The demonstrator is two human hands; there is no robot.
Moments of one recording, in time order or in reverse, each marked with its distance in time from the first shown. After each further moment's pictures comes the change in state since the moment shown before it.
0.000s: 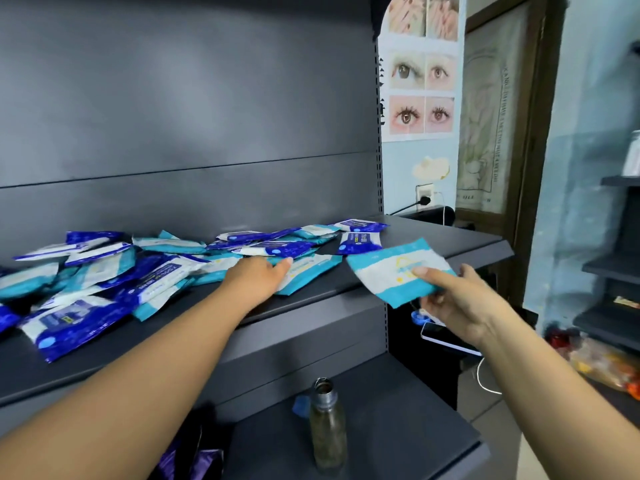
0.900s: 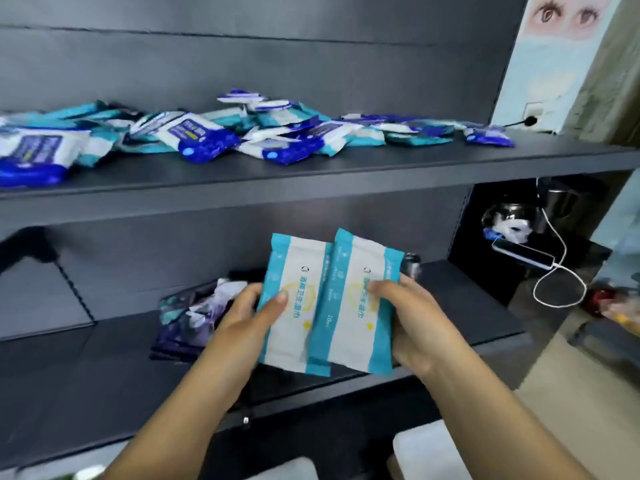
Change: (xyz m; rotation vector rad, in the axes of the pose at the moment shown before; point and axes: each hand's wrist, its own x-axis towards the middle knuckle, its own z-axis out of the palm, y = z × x) left_hand -0.275 -0.240 0.017 -1.271 -0.011 -0.231; right_hand -0.232 0.205 0.124 -0.184 -0.362 0.310
